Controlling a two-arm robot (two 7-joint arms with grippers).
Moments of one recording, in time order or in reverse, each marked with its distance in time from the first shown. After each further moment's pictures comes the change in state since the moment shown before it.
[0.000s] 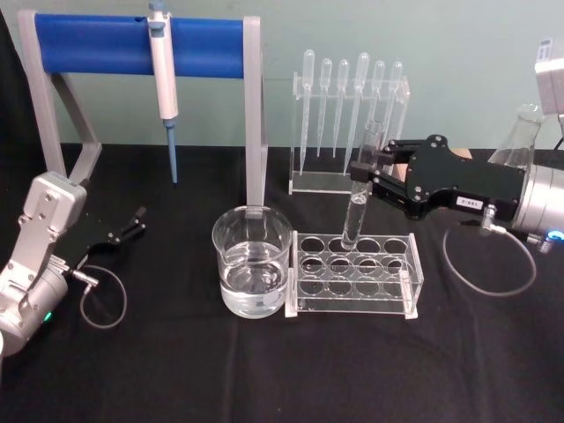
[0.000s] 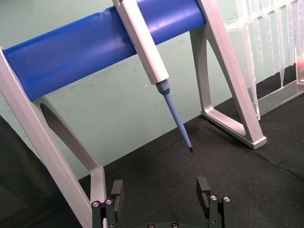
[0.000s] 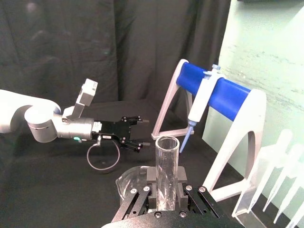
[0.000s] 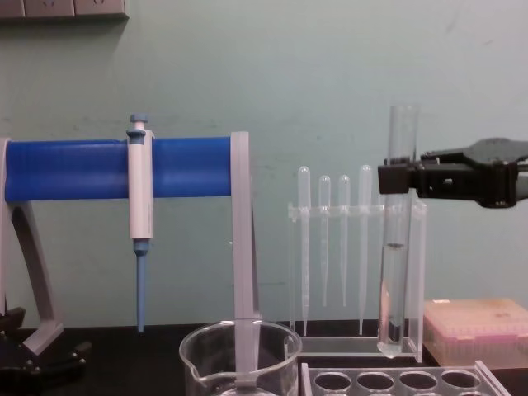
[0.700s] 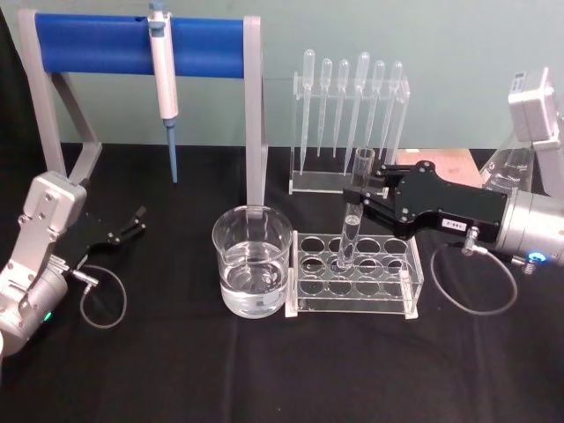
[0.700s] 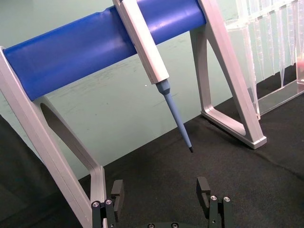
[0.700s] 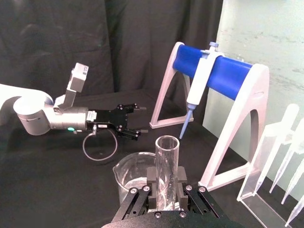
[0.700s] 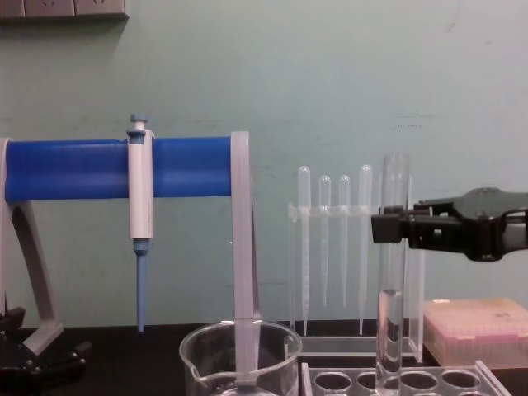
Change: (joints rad) left arm 0.000 0.000 0.000 0.000 0.000 0.000 0.000; right arm -0.029 -0.039 -0.015 0.046 -0.029 -0.004 -0.021
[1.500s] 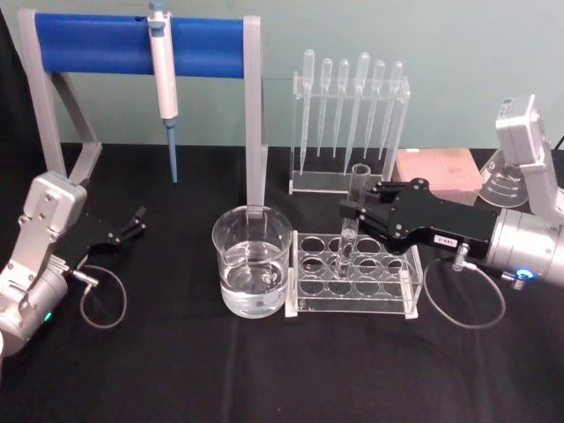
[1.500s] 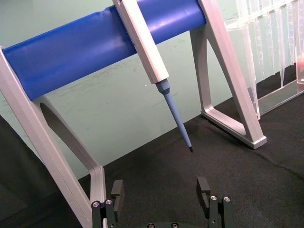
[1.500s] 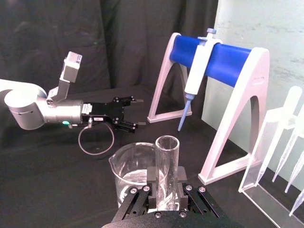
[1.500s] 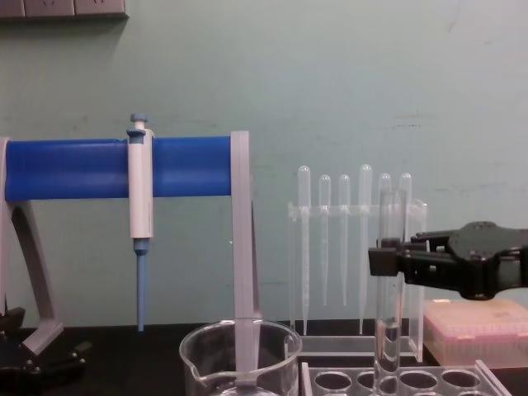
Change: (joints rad) left arm 0.000 0.000 0.000 0.000 0.000 0.000 0.000; right arm -0.031 -0.041 0.003 0.055 -0.038 -0.044 0.002
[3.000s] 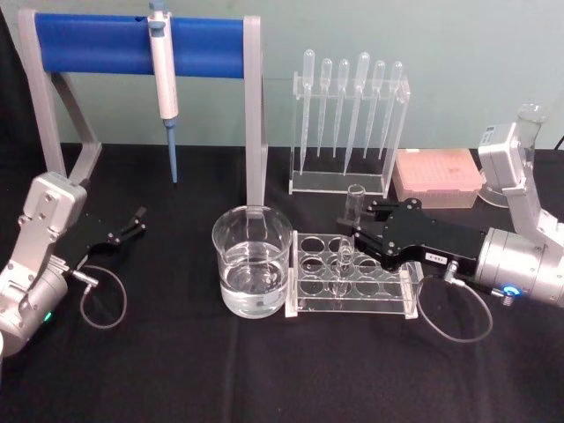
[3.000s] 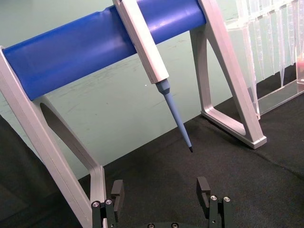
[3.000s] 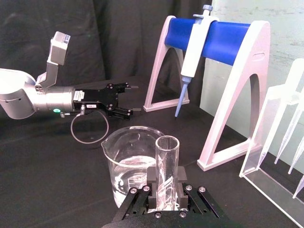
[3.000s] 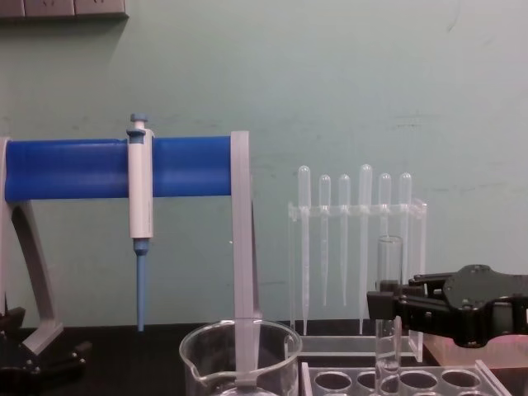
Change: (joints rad) left arm 0.000 0.000 0.000 0.000 0.000 0.000 0.000; right arm -0.018 -0.050 -0.002 0.080 -0.047 -0.034 0.006
